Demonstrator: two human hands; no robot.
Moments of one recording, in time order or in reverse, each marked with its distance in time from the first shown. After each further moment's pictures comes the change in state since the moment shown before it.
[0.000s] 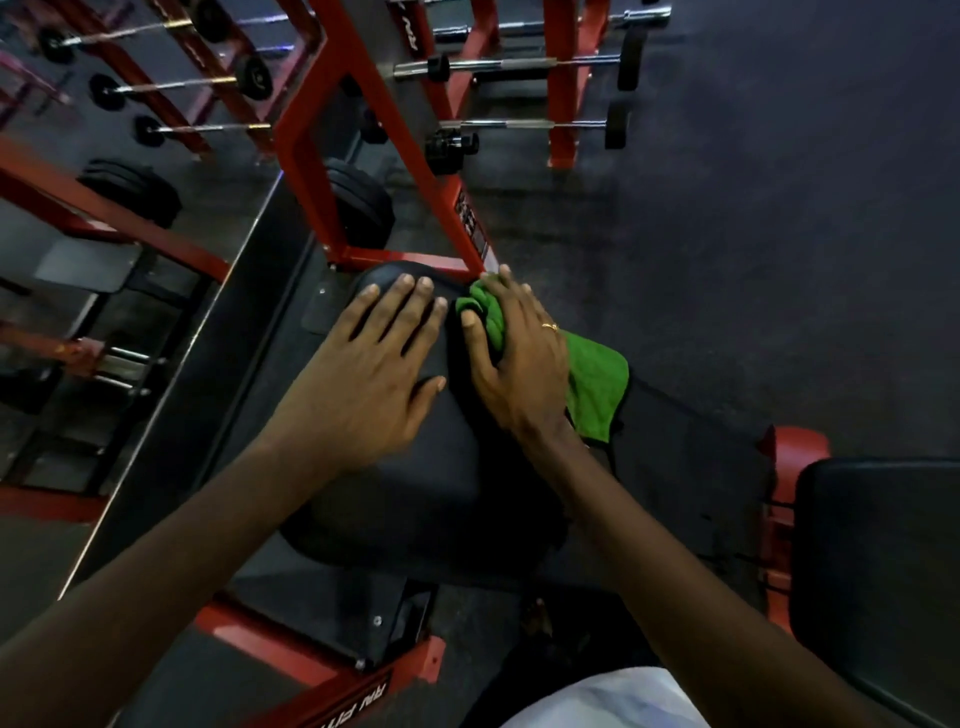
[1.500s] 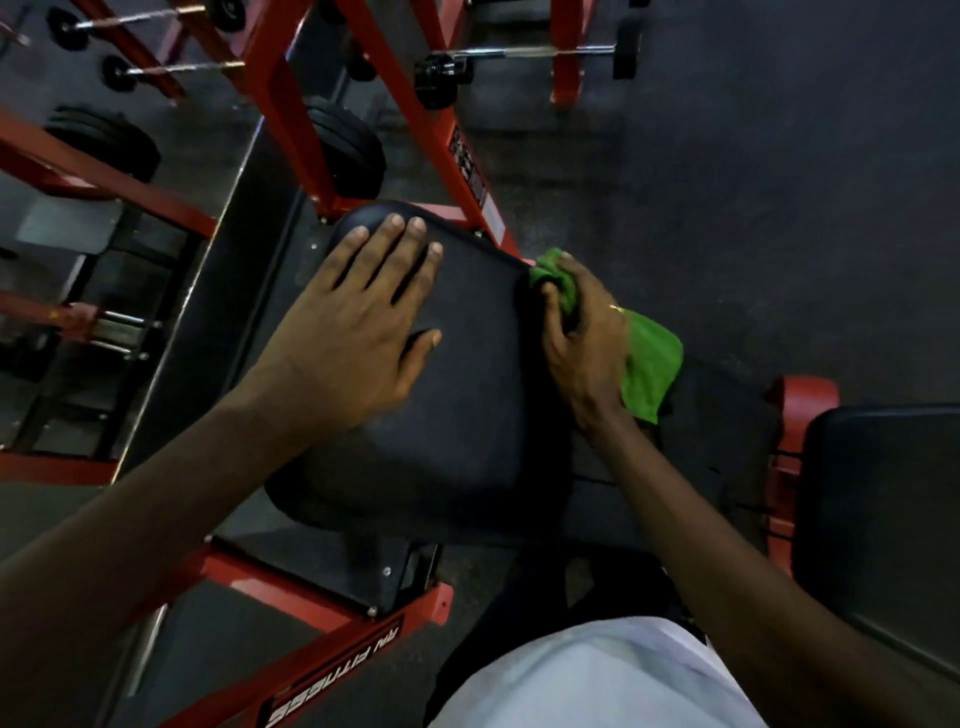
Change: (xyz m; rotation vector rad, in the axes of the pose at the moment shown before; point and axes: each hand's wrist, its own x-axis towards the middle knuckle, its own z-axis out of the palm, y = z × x) left_hand 0.002 -0.003 0.001 -0.013 0.025 0.037; right_hand -0.022 0.064 -0.017 0.117 0.176 0.072
